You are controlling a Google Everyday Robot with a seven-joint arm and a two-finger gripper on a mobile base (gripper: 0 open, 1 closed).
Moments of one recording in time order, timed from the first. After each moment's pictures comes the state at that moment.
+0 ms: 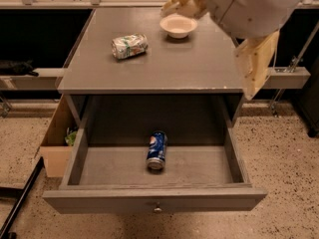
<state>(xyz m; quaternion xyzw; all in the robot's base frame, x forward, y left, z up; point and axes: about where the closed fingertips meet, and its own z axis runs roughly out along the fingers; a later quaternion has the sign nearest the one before) 0.432 -0.077 1.046 -0.90 0.35 -0.18 0.17</state>
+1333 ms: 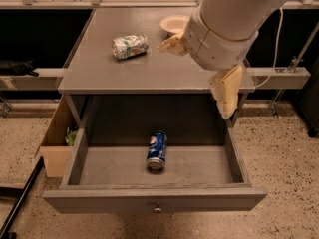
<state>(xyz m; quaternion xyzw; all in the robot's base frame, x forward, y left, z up) 0.466 -0.065 0.963 -0.90 0.38 -0.11 0.15</state>
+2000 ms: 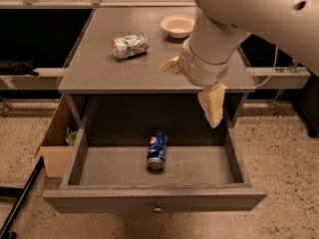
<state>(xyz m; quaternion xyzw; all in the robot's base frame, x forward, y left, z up) 0.508 -0.068 0.889 -0.90 0.42 -0.07 0.13</state>
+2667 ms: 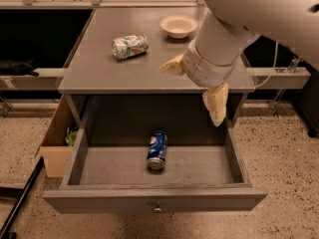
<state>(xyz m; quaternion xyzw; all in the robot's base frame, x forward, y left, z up) 0.509 -0.073 0.888 -0.91 0.38 -0.08 0.14</state>
